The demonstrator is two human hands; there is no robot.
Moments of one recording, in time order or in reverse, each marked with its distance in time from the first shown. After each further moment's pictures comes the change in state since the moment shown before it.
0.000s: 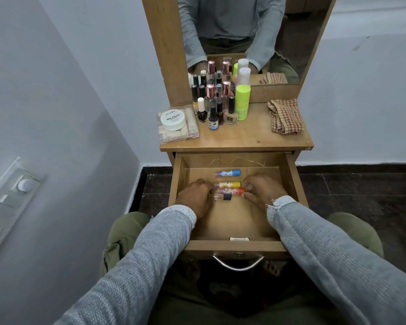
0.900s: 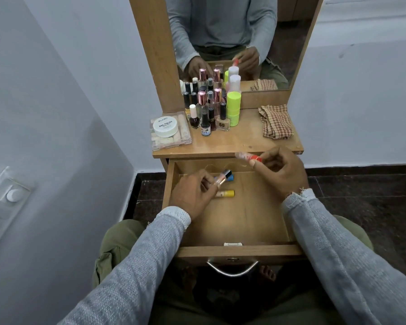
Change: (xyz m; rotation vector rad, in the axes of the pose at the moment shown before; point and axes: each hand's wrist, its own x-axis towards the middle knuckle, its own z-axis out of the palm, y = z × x) left_hand -0.005 0.020 -0.029 -0.388 0.276 0.035; right_hand -0.026 -0.014 -0.066 0.619 0.632 -0.072
